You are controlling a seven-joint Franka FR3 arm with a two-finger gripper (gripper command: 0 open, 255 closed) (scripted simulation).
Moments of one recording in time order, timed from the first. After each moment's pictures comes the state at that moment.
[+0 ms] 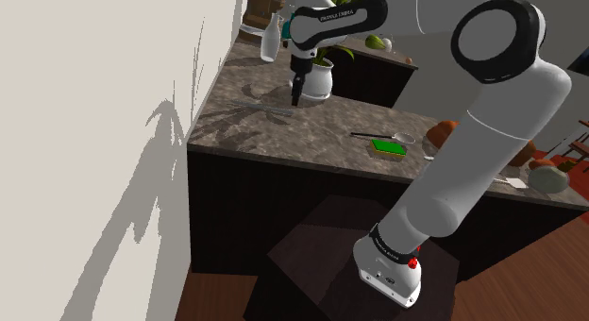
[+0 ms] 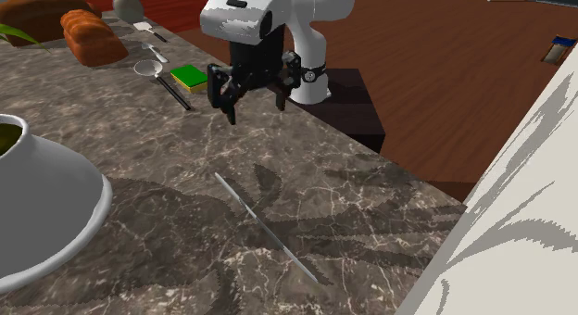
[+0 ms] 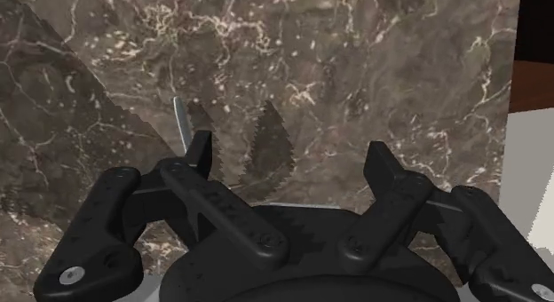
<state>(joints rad) 0.02 0.06 -0.20 -1.99 -0.11 1.97 -0.68</state>
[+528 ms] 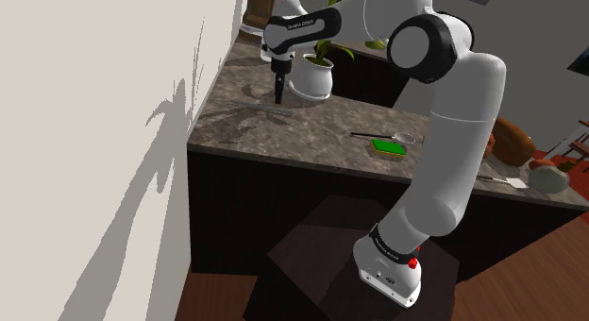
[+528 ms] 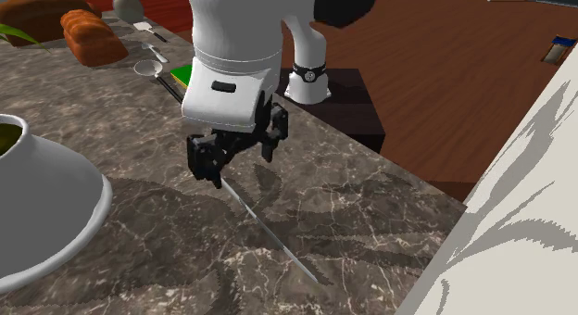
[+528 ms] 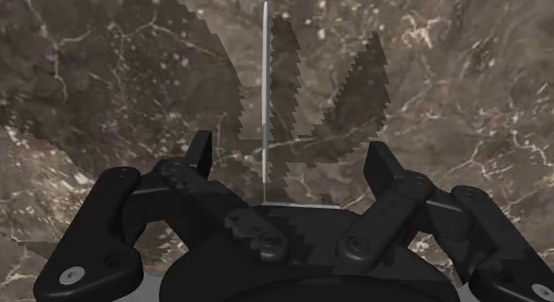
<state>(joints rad) -0.01 0.38 -0.19 -1.67 -0.07 1.99 -0.86</state>
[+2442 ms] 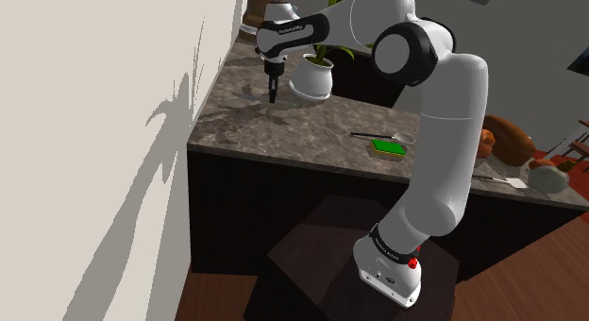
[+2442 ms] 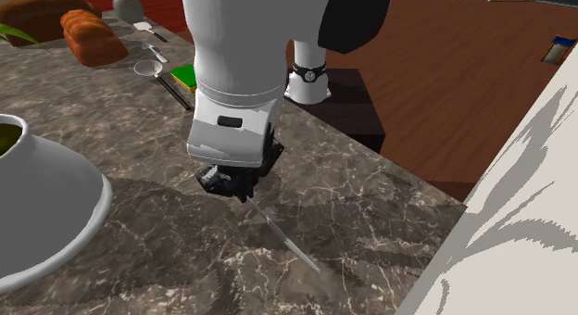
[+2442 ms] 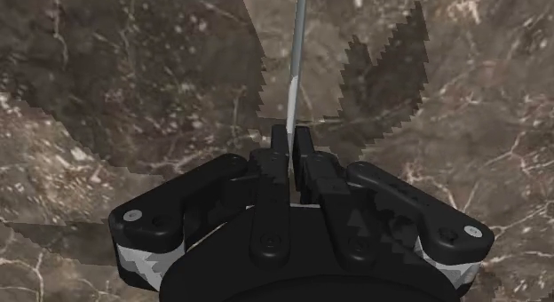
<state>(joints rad) -0.02 0.47 -0.17 -1.58 -0.06 1.99 -0.90</state>
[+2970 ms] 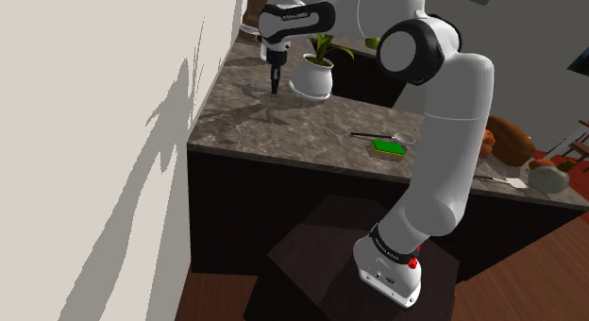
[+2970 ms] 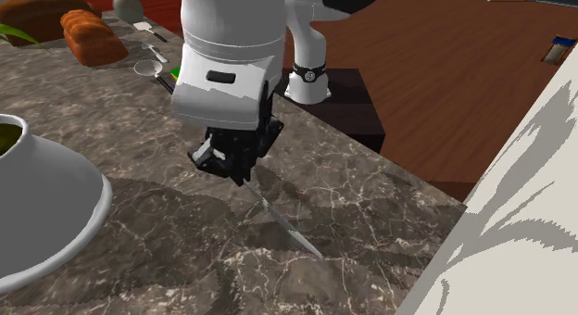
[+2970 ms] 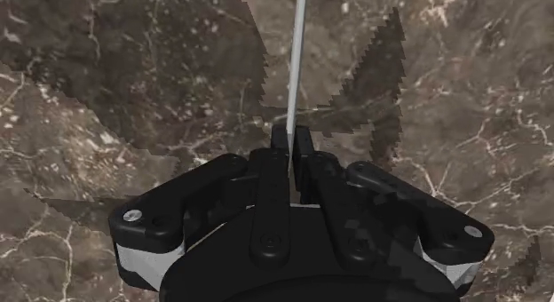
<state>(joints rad) -0.02 0.44 -0.18 -1.52 -0.06 1.90 -0.90</state>
